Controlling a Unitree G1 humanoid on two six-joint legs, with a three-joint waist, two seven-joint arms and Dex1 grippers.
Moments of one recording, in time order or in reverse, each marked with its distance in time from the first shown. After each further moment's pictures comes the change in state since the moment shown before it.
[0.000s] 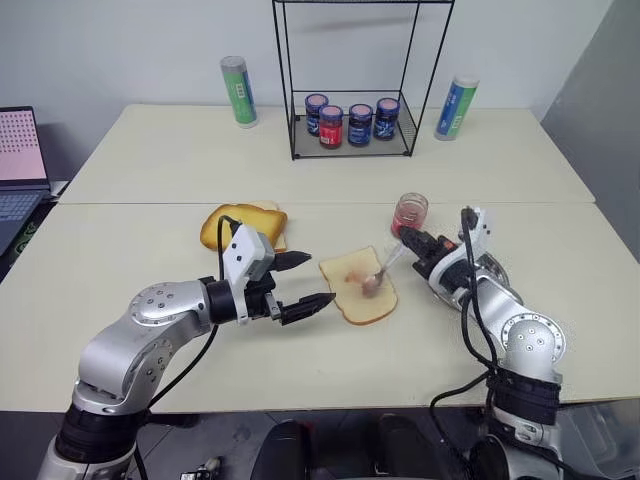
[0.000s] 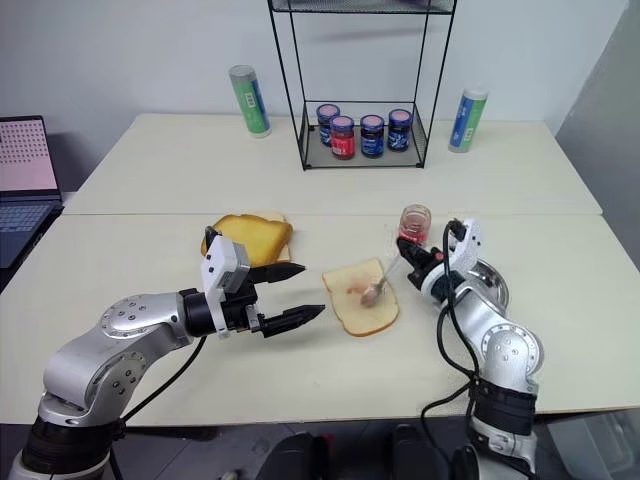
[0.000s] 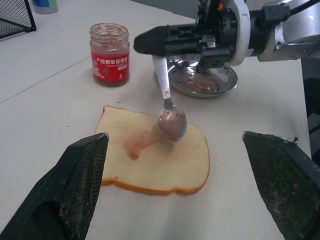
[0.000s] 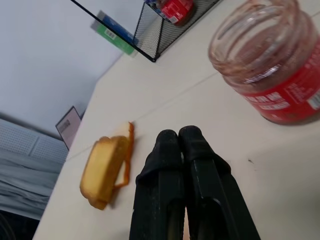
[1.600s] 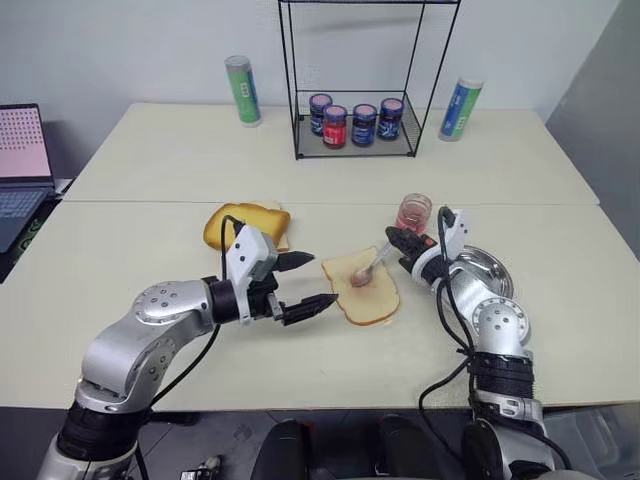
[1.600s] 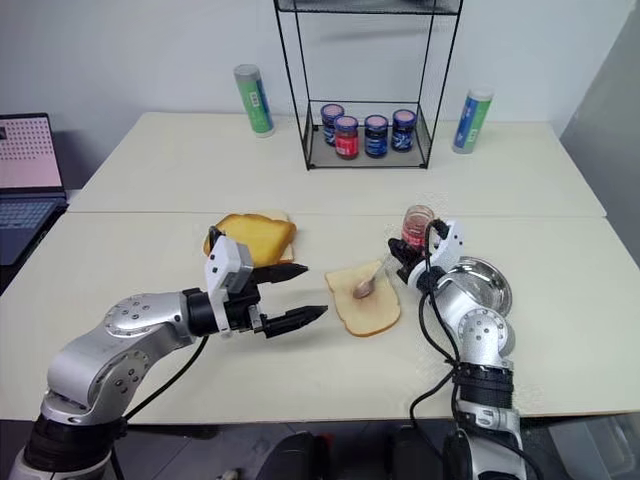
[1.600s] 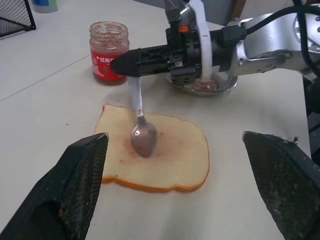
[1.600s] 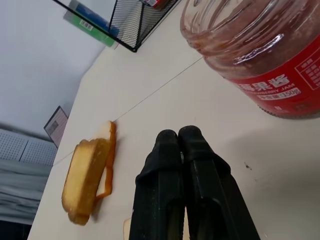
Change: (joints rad) left arm -0.007 0.005 -0.017 0.003 0.001 -0.005 -0.001; right arm 0.002 -0.058 0.052 0.138 -0.054 -0.060 0.052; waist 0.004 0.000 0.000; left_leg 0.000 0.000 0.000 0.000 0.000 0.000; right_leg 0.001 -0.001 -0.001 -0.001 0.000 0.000
